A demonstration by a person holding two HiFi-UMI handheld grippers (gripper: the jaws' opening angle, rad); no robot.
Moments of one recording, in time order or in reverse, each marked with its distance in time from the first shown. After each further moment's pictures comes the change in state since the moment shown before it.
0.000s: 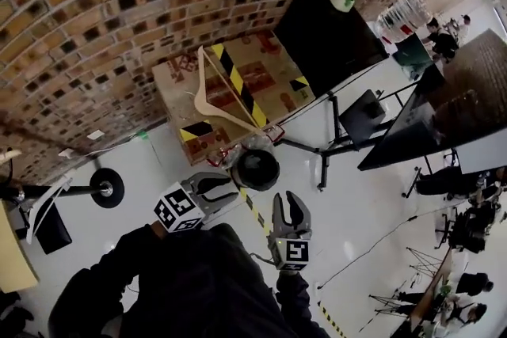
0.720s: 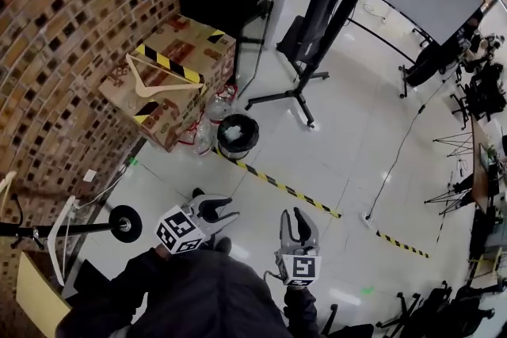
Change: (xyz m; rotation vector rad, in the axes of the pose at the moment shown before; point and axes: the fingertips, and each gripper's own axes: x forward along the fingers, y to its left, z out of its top) left arm -0.008 -0.251 -0.130 0.156 0.246 -0.341; right arm -0.316 0.047 -0.129 0.252 -0.035 -0.462
